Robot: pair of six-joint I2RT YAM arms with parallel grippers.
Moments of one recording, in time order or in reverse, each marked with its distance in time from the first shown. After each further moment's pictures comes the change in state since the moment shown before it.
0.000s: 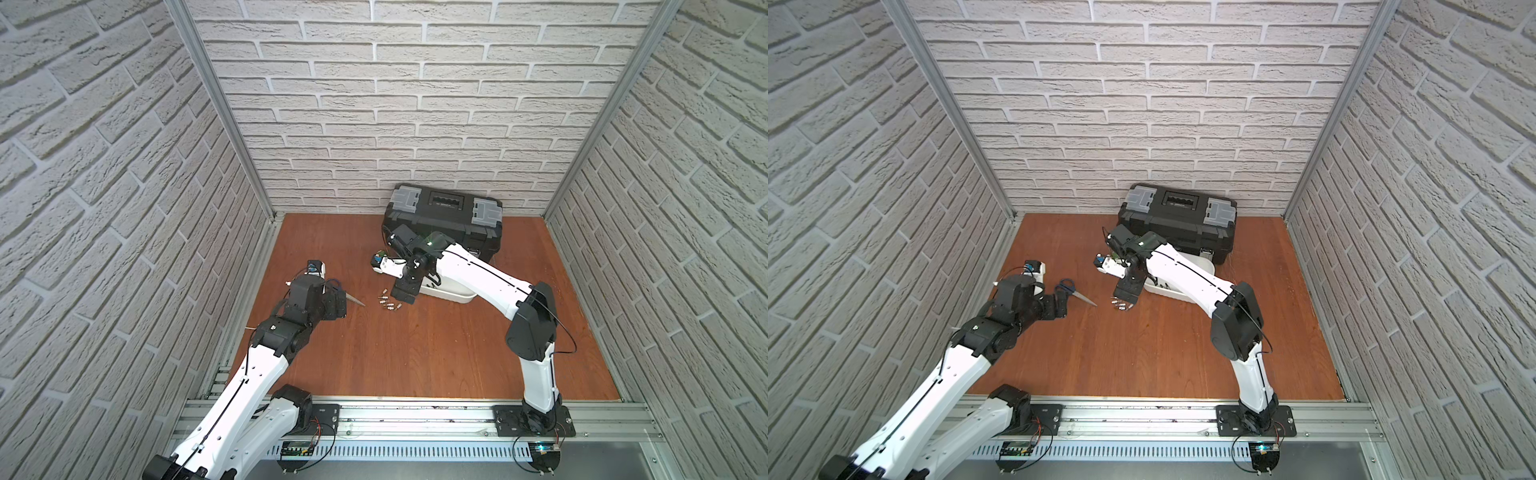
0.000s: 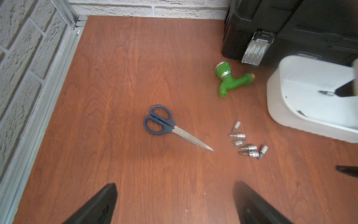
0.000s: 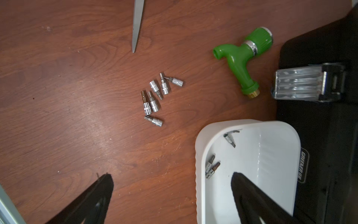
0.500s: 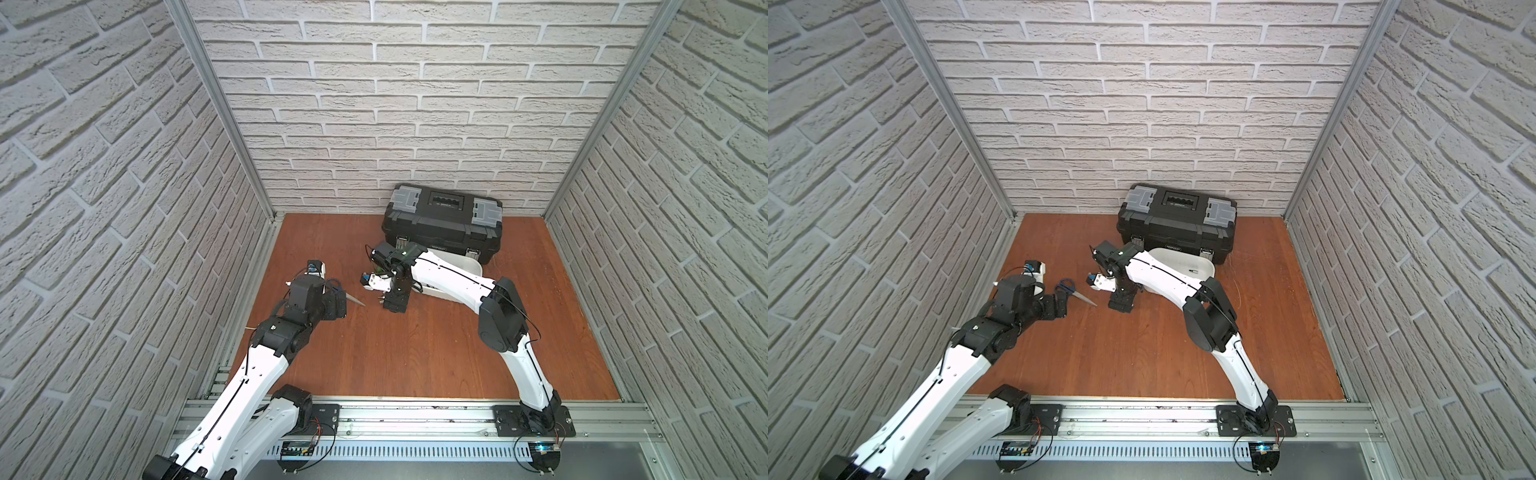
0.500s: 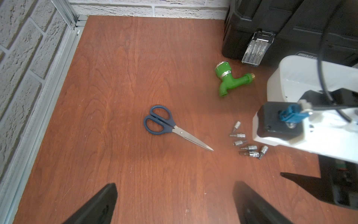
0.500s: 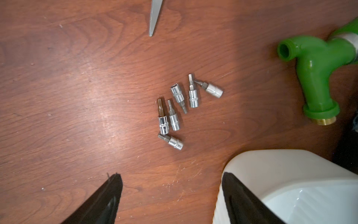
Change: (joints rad) left arm 0.000 0.000 0.000 0.000 0.000 0.000; right arm 0.035 0.201 0.094 -0.056 0.008 -0.030
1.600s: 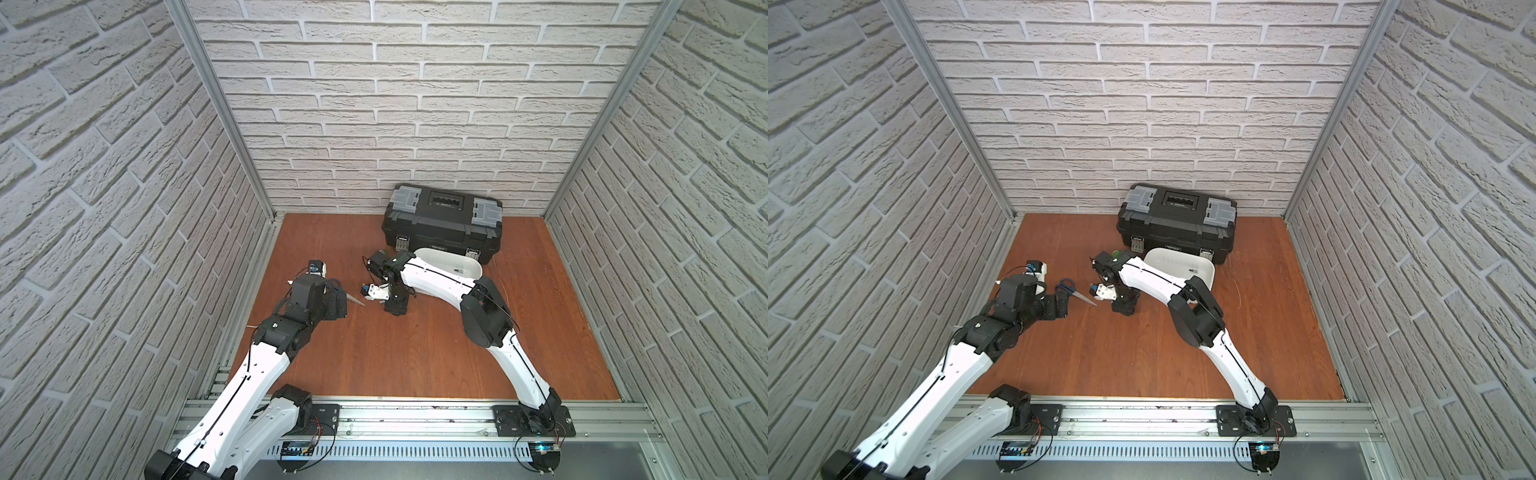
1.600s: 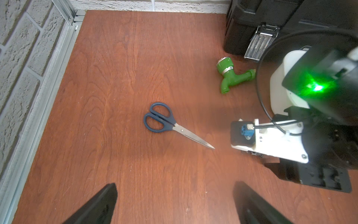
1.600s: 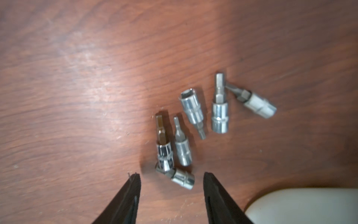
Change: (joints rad) left arm 0.000 0.021 0.000 -0.002 0.000 0.000; right arm 0.000 0.142 0.036 -0.015 0.019 -0.029
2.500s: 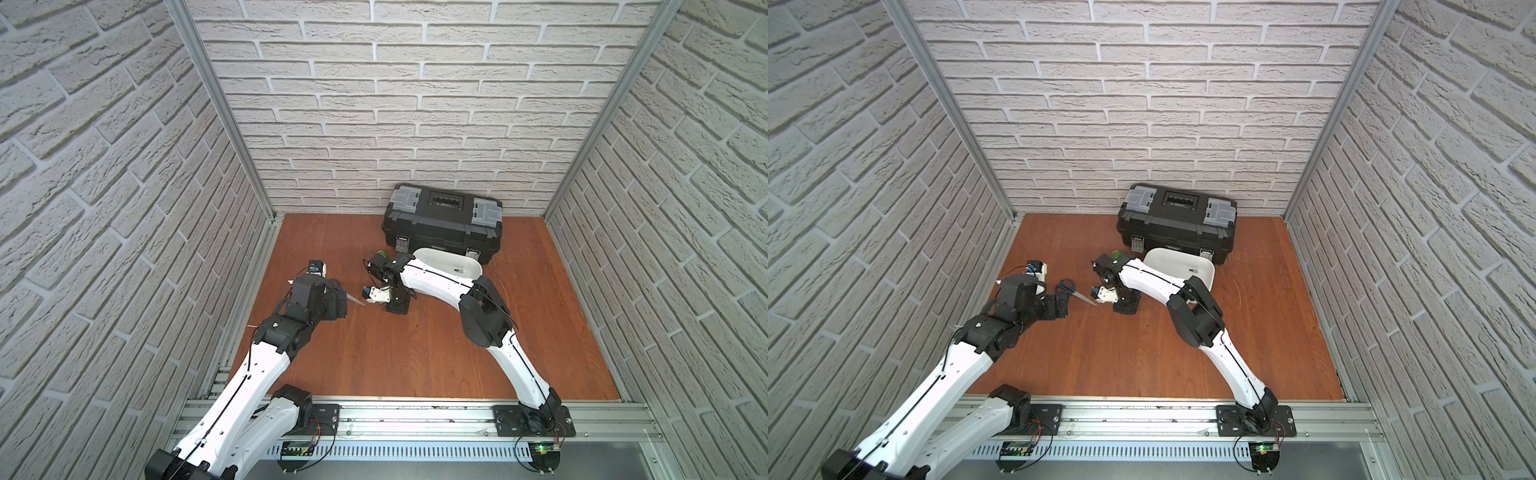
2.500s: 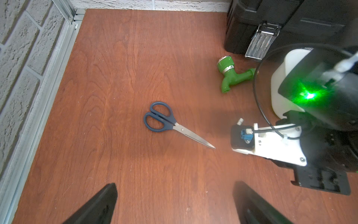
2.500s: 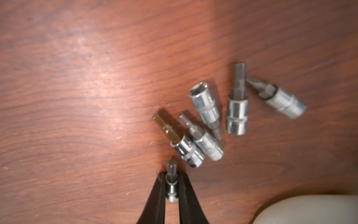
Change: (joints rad) left arm 0.001 0.003 0.000 -0.003 0.000 0.000; right arm 0.000 -0.008 -0.035 0.005 0.003 0.003
